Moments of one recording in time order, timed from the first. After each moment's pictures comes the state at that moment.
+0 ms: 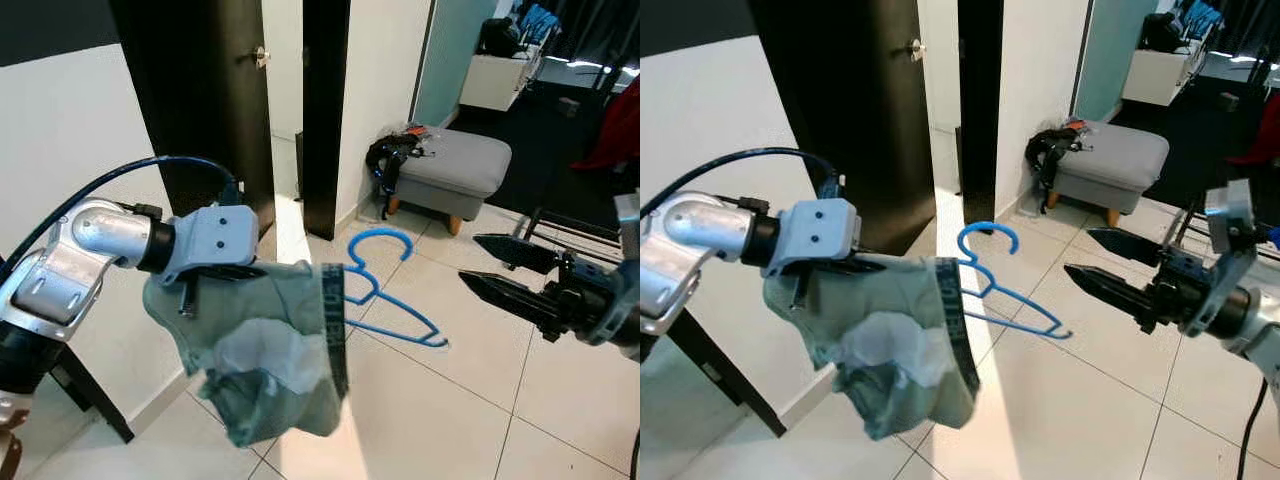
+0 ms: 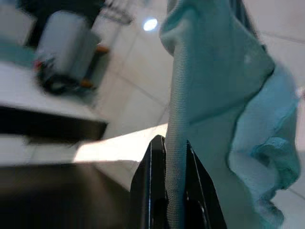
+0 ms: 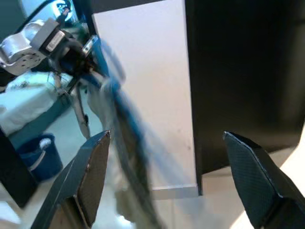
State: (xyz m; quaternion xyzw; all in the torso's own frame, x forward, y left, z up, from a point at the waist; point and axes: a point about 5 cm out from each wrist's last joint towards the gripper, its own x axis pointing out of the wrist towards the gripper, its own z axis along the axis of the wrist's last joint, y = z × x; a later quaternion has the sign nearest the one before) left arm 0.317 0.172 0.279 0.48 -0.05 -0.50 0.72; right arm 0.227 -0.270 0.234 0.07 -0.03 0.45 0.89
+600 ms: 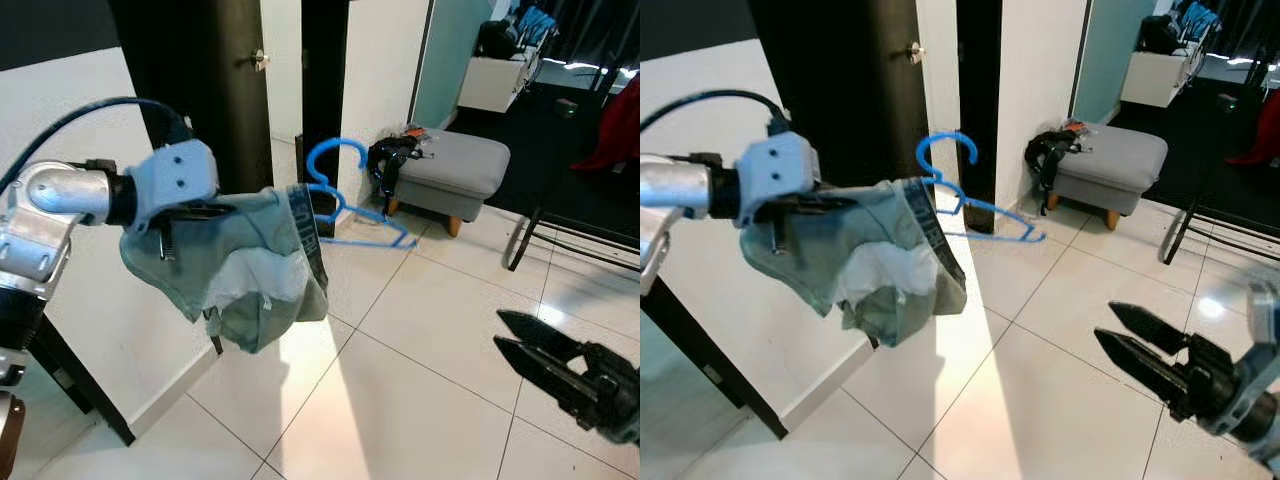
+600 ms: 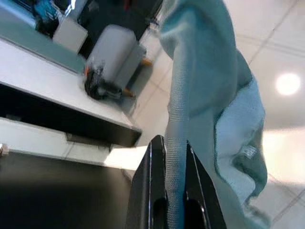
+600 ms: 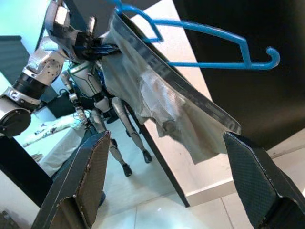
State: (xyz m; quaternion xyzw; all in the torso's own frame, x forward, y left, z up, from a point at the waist) left arm 0.328 0.198 0.316 0.43 -0.12 -0.46 0.77; right arm 0.189 -0.267 0.182 0.22 0.01 0.42 0.88
